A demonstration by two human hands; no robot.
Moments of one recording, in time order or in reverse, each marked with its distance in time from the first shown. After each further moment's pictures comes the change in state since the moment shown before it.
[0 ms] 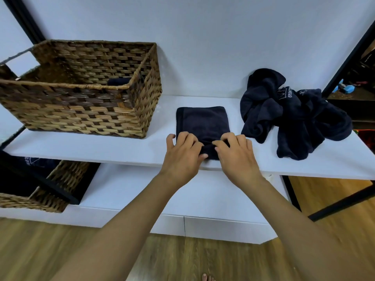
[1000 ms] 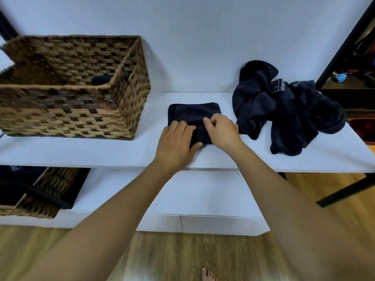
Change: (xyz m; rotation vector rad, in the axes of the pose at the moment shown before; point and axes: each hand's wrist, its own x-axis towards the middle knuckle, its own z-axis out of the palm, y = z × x) left_hand 0.042 -0.011 0.015 -0.007 -0.023 -0.012; right_hand 0.086 0.004 0.003 0.373 -0.244 0.485
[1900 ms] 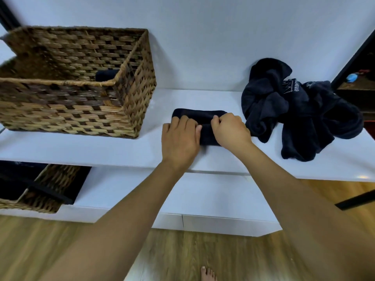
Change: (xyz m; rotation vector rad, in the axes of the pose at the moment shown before) left_hand 0.012 0.004 0.009 -0.024 0.139 -0.193; right_hand 0.015 -0.003 0.006 -0.191 0.006 0.112
